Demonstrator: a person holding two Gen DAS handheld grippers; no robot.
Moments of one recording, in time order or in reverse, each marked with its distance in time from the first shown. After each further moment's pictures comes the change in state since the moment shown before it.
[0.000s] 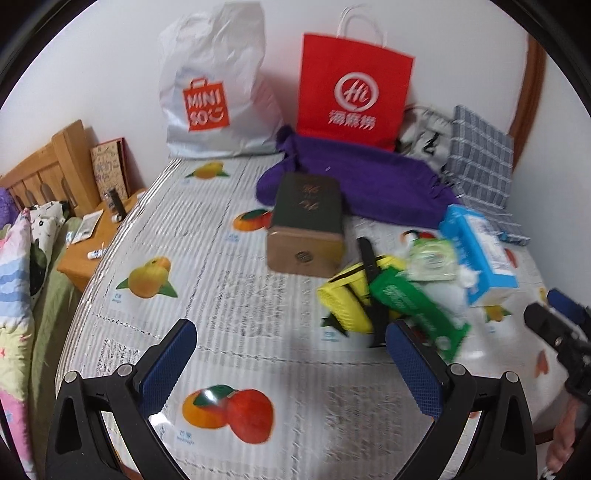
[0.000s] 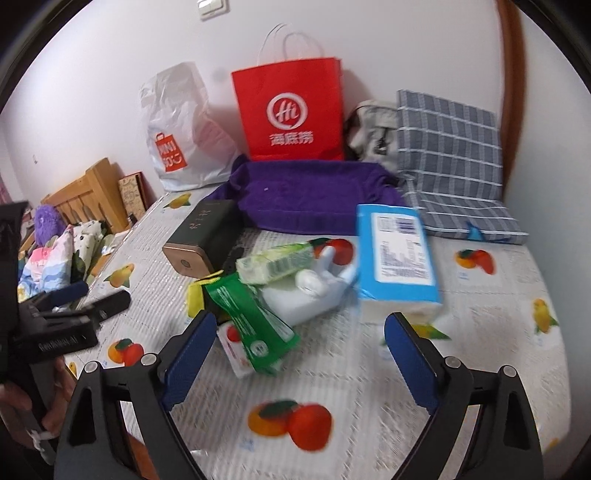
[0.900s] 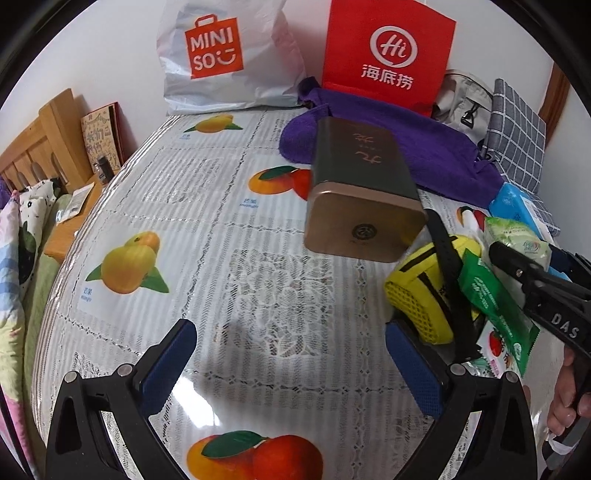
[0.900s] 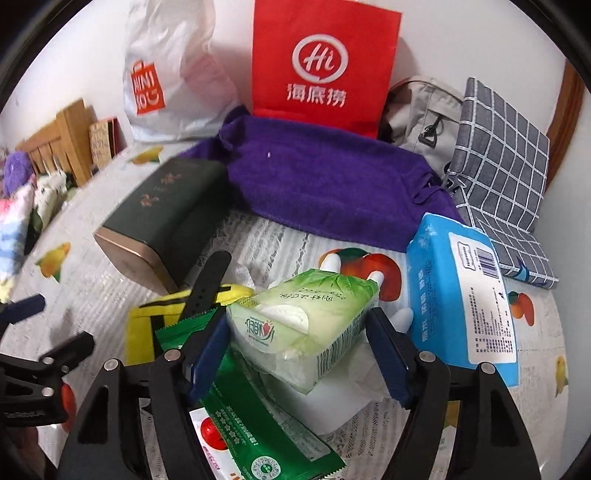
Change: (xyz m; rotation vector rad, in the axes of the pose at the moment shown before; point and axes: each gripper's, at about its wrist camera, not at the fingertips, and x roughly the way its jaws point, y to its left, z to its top) left arm 0.076 0.028 0.000 -0.010 0.103 -0.006; right arm 0.127 0.048 0.030 -0.131 0.087 -0.129
